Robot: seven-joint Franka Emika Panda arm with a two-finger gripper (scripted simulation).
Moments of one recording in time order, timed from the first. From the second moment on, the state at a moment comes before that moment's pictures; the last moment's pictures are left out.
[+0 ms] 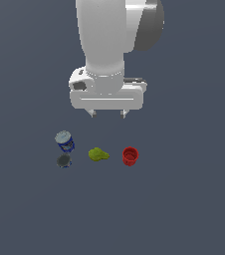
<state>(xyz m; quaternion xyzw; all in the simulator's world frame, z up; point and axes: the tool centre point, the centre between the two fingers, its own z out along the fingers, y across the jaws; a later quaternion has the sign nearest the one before) 0.009 -0.014 0.303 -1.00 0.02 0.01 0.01</state>
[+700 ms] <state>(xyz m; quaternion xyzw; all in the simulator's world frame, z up) 0.032 0.025 0.212 -0.99 -0.13 0.00 0.00</state>
